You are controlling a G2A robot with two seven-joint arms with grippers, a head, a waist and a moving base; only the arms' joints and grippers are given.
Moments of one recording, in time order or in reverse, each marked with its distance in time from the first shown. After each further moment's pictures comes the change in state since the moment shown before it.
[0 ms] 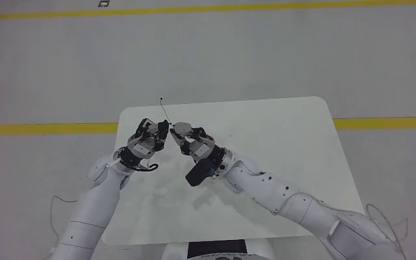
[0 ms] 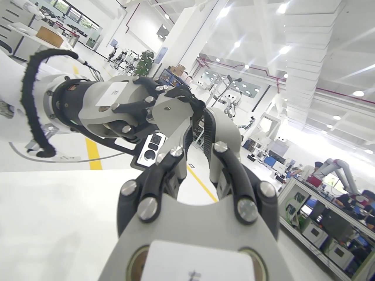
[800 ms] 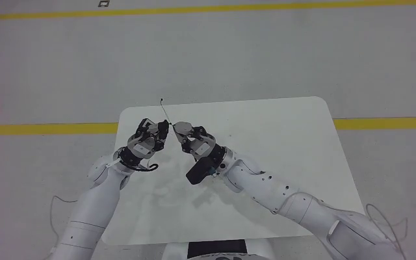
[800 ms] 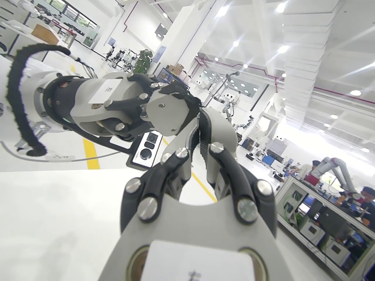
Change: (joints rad) left arm 0.000 0.000 0.000 0.000 0.000 0.000 0.000; right arm -0.002 -0.003 0.010 0.009 0.000 0.000 -0.002
